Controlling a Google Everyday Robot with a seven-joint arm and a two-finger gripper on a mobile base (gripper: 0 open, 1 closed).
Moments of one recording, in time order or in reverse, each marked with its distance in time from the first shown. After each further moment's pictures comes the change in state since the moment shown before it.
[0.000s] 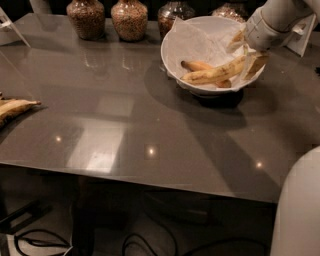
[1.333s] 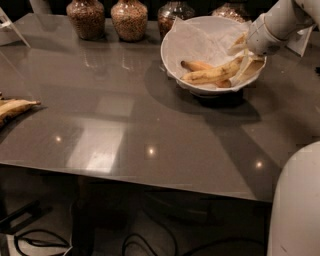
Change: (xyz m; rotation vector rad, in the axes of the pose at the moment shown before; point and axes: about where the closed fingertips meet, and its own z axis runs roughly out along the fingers) arm 0.017 -0.009 0.022 0.059 -0.081 0.175
